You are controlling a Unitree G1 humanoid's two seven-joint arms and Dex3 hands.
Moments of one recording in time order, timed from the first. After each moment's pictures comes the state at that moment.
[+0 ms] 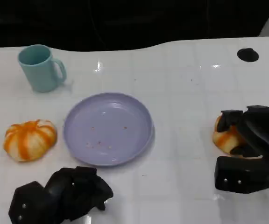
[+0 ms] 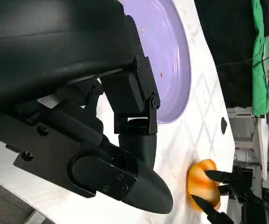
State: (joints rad) left arm -0.01 0.03 -0.01 0.48 -0.10 -0.38 -0.34; right arm -0.51 -0.37 0.44 0.77 -0.81 -0.22 -0.40
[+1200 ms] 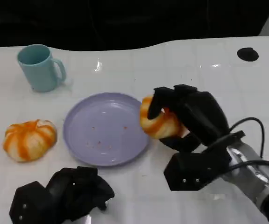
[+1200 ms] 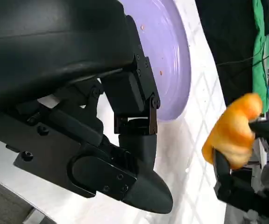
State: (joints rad) left arm 0.00 0.03 -0.01 0.47 -0.10 -0.37 -0.34; right arm -0.61 -0.11 0.46 0.74 -0.70 -0.49 -0.46
